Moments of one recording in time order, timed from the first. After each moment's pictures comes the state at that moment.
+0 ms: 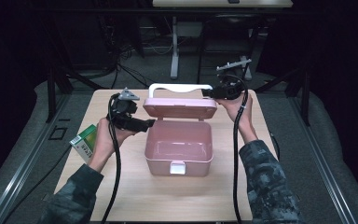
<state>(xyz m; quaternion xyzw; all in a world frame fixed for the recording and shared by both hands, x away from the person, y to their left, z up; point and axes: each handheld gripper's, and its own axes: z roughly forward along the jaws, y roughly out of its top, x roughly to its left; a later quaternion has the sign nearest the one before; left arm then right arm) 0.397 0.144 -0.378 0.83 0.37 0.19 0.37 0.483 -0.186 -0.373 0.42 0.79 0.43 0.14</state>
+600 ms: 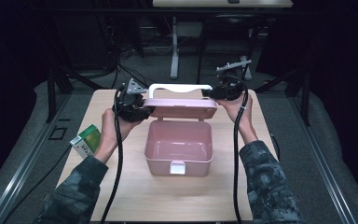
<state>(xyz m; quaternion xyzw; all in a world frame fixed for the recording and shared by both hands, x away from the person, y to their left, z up) 0.406 0.128 -0.370 0.82 0.35 0.25 0.37 0.481 -0.186 -0.373 0.41 0.79 0.43 0.14</state>
